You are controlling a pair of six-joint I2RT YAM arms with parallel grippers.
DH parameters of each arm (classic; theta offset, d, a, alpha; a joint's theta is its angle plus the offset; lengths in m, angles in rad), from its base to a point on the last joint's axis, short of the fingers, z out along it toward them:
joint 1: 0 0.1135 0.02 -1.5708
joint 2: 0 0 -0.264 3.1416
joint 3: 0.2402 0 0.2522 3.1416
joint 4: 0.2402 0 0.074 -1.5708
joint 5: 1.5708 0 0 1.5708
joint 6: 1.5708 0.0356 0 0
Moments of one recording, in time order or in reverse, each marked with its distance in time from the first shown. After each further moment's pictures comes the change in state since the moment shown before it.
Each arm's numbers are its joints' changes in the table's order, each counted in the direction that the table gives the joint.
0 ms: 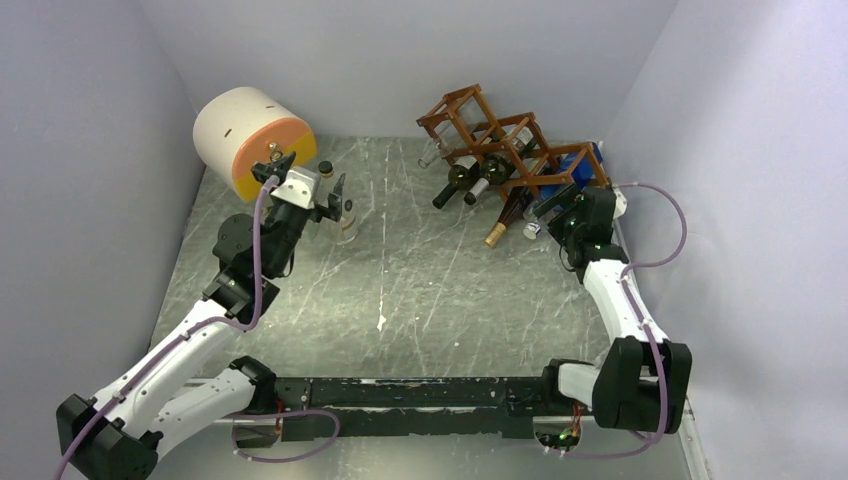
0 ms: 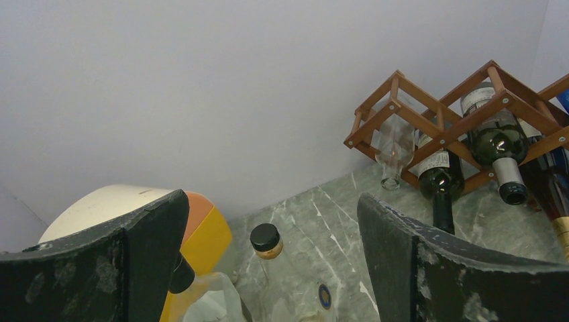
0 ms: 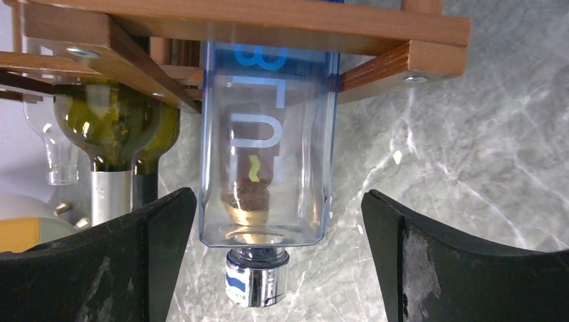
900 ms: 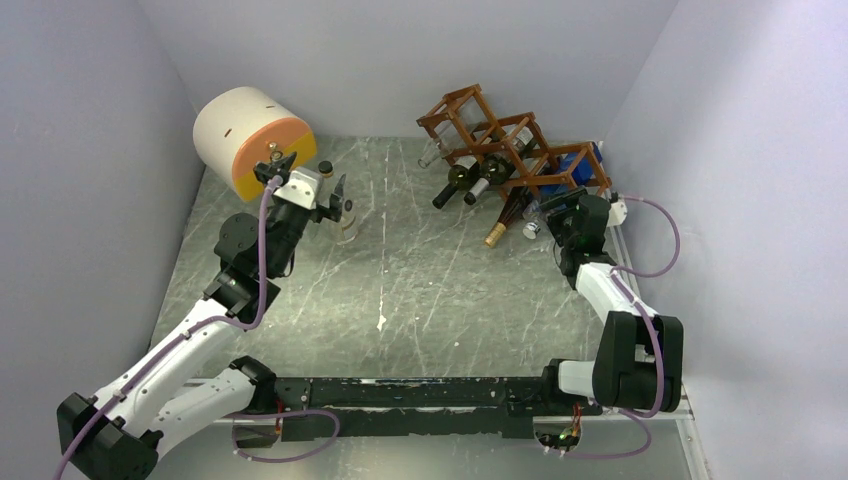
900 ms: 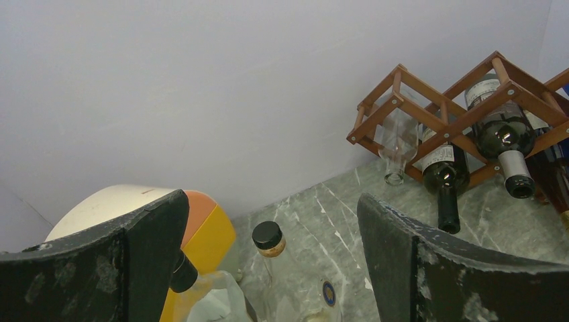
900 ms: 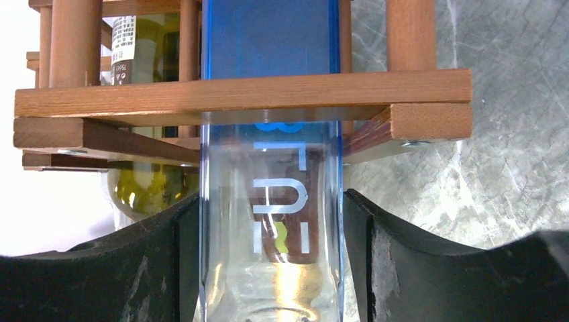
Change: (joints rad) left arm -0.001 0.010 0.000 0.005 0.000 0.022; right arm -0.005 0.101 -0.153 -0.443 0.037 0.214
